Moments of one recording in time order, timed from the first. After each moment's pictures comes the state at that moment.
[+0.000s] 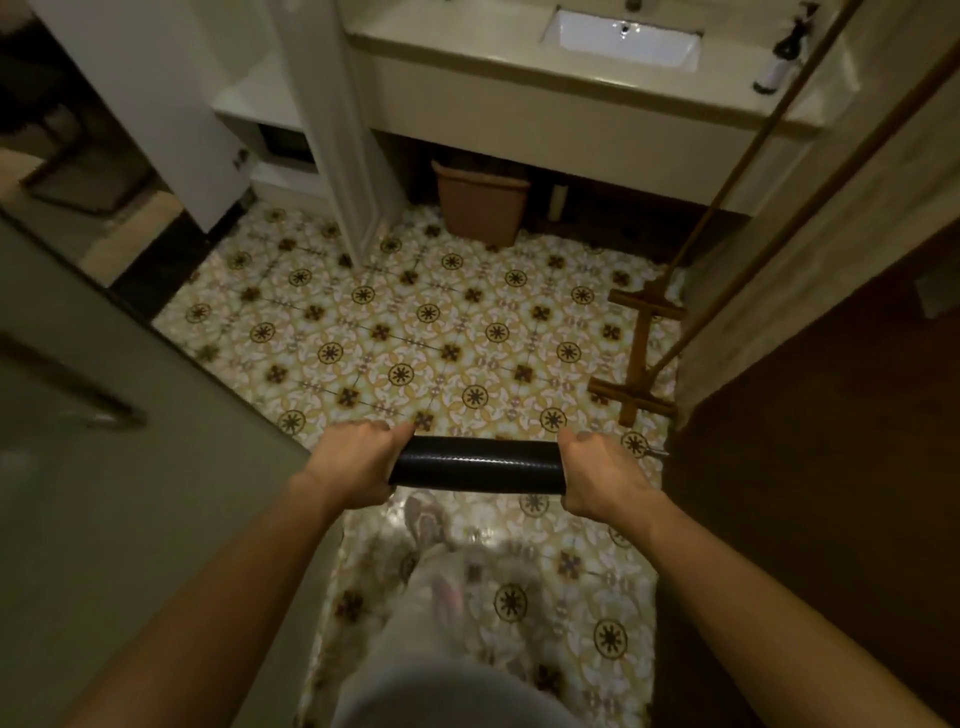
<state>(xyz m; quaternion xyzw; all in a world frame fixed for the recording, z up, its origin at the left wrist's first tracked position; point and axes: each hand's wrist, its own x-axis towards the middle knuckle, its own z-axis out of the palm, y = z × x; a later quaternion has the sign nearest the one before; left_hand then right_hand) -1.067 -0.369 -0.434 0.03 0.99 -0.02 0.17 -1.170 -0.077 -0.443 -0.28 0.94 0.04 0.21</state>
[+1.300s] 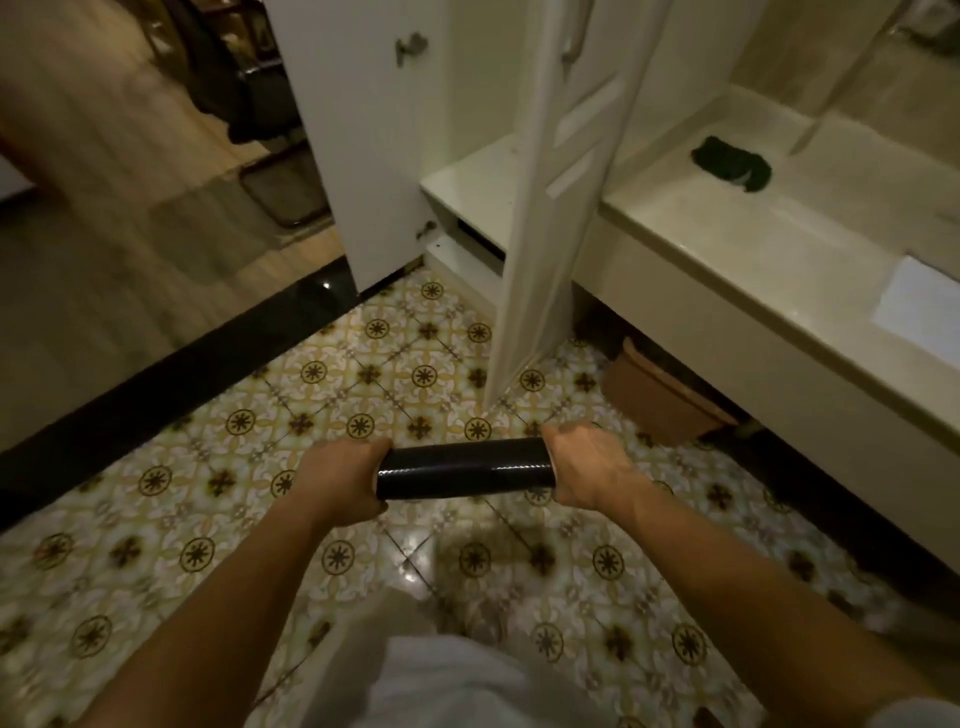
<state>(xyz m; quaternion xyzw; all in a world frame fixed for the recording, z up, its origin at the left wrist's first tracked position) -1.420 -0.843 -0.449 -0.30 0.93 0.11 0.17 -1.676 -0.651 -0.432 -0.55 0.81 0.11 0.16</state>
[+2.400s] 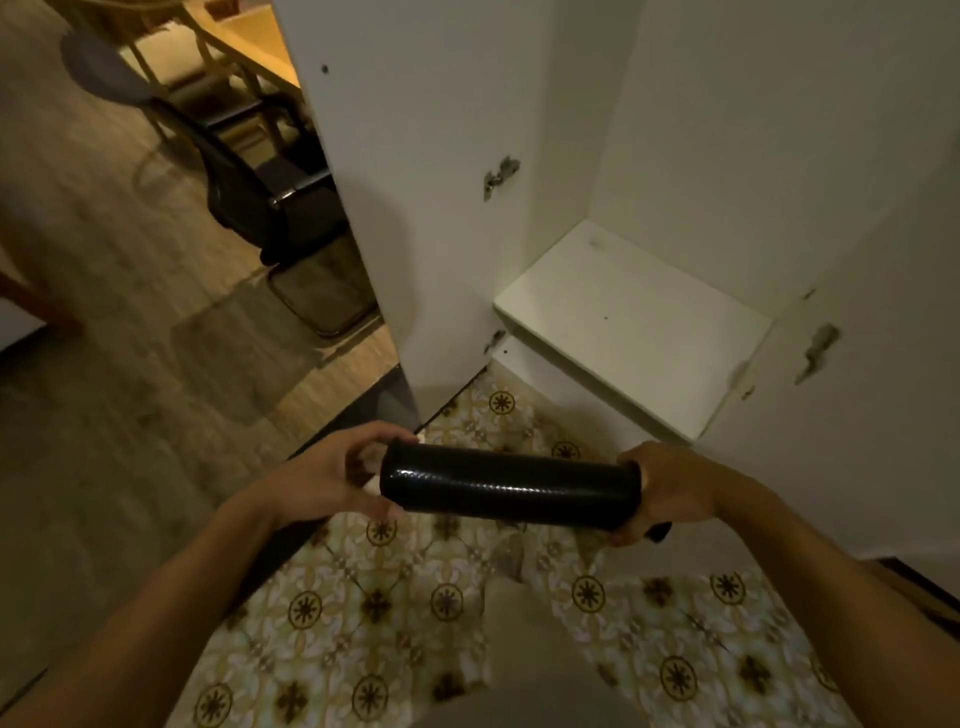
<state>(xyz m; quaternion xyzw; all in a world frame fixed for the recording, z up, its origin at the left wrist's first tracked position) -1.545 -1.409 -0.378 -0.22 0.73 0.64 0.11 -1.854 -1.131 -0.398 -0.44 0.76 -0.09 0.47</state>
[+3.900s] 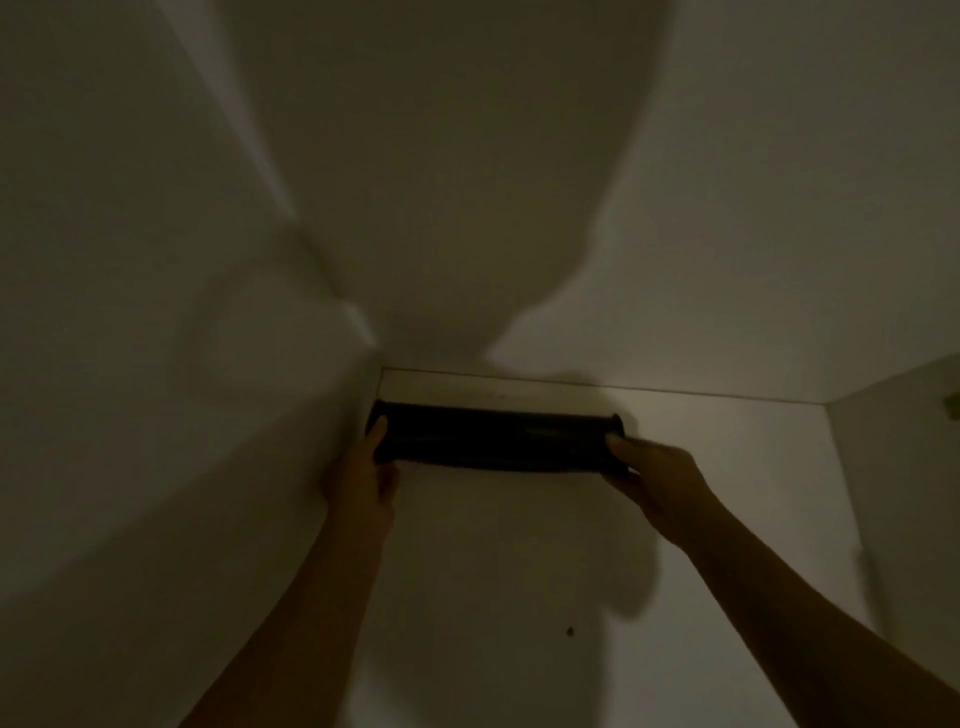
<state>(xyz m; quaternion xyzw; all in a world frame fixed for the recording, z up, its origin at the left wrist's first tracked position) -2.445 -1.725 -0.733 -0.55 0.40 0.74 -0.03 -2.498 -1.416 -0.738 0.28 0.62 -0.69 0.23</state>
